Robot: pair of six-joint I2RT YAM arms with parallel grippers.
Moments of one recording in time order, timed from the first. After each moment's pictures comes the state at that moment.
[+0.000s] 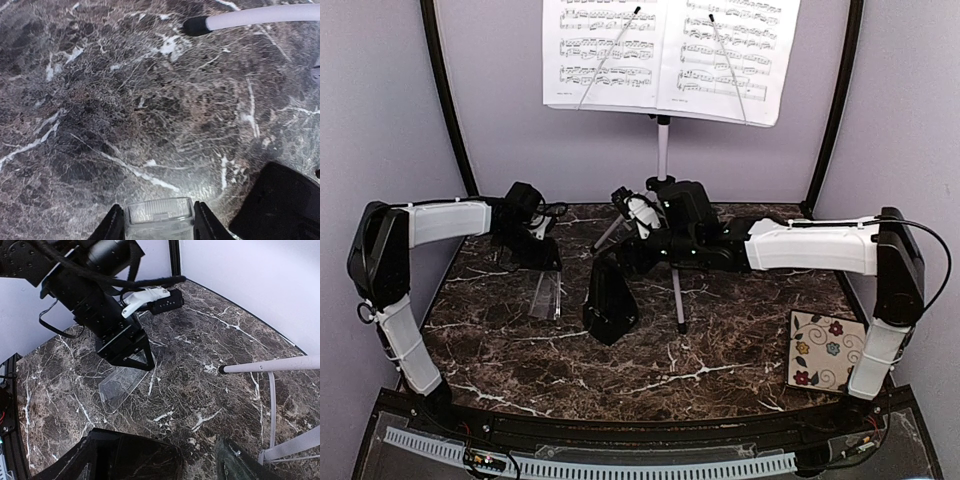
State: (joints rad) left arm -0.35 1.78 1.29 -0.63 0.14 -0.19; right arm 0.95 1.81 1.37 -0.02 -0.10 0.07
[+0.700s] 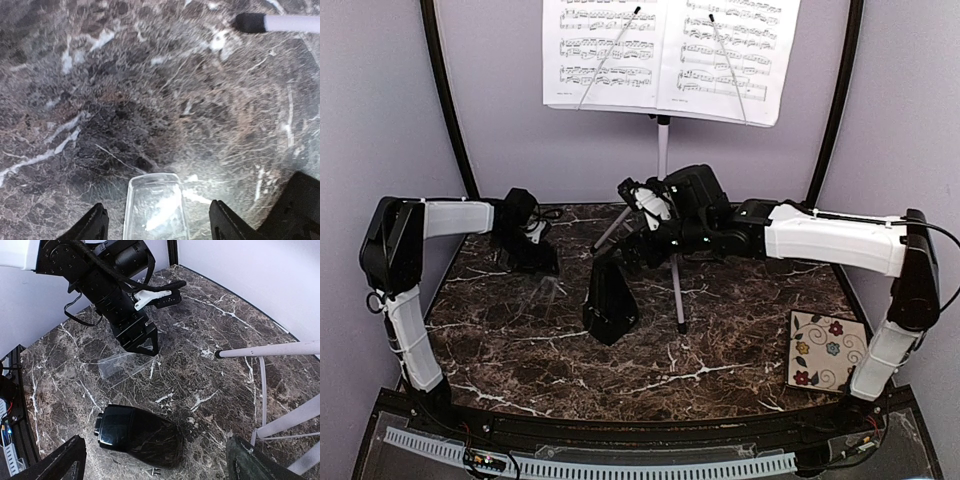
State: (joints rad) left arm -0.28 1.92 1.34 -0.64 0.17 -0.15; right arm 0.96 1.74 1.45 -0.25 -0.08 0.08
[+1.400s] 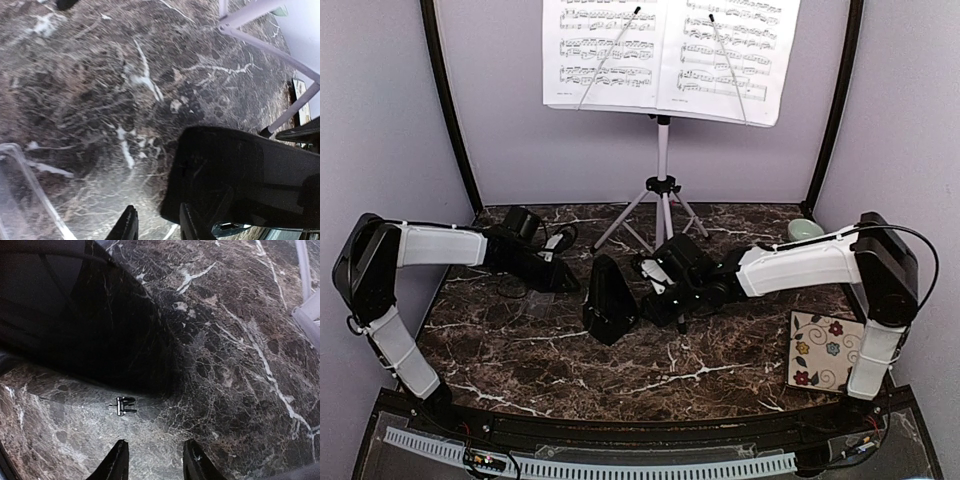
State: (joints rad) left arm -0.40 1.67 1.01 -0.33 0.47 -0.22; right arm 0.99 1.81 1.18 -0.25 0.01 0.21
